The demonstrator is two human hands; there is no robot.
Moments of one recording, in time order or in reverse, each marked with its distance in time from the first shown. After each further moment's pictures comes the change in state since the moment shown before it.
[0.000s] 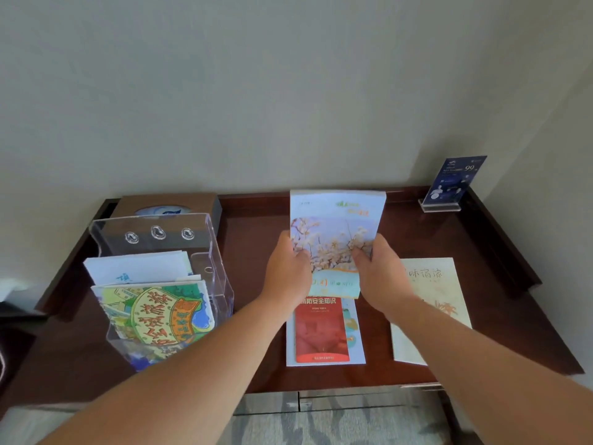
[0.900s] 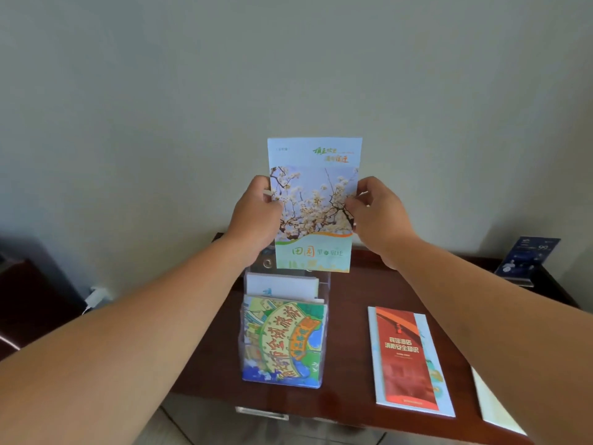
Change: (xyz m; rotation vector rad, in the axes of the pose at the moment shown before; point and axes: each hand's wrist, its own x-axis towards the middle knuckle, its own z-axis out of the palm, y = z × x) left_hand -0.010 0.101 -0.263 0.142 0.276 0.226; right_hand -0.044 -0.254 0.072 0.155 -0.021 -0.374
